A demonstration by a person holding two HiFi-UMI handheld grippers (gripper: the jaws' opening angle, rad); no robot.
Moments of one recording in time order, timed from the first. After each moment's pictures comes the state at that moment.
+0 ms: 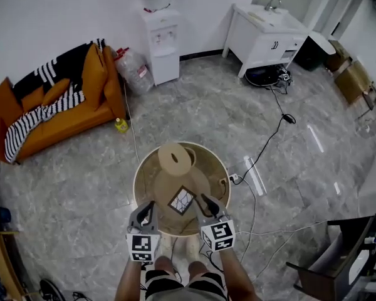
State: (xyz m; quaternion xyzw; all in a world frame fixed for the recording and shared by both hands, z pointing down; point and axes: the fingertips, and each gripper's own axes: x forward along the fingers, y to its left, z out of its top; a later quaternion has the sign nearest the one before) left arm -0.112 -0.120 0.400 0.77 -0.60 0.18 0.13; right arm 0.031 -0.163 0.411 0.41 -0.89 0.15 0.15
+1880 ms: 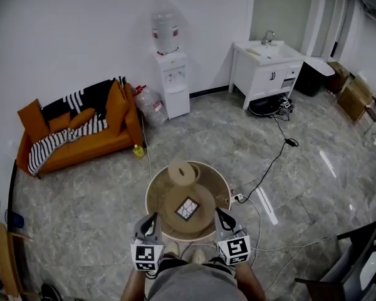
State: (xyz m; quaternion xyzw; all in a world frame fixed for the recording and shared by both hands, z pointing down) left arm -0.054 0.036 0.253 0.76 -0.64 0.14 0.04; right arm 0.141 -0.013 0.246 0.43 -0.90 0.02 0.08
